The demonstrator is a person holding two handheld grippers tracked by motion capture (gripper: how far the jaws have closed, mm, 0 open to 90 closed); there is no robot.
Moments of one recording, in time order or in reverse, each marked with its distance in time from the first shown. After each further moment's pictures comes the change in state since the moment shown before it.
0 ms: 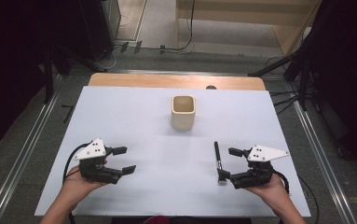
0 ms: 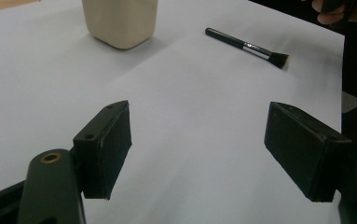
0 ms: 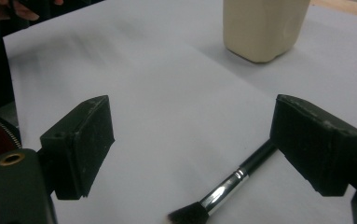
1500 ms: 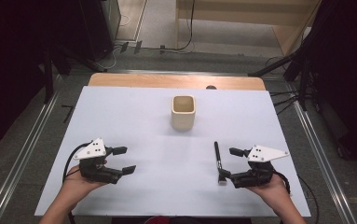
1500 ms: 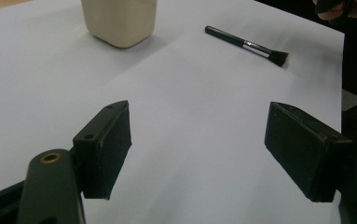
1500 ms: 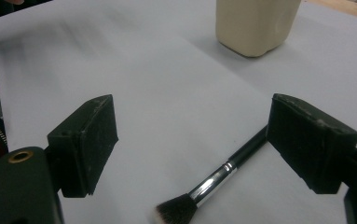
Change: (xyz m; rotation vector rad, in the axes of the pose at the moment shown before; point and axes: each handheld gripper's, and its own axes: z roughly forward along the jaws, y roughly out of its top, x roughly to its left) left arm 0.001 0.000 0.000 0.009 -0.002 0.003; right arm 0.000 0.000 -0.001 0.026 -0.032 -0.030
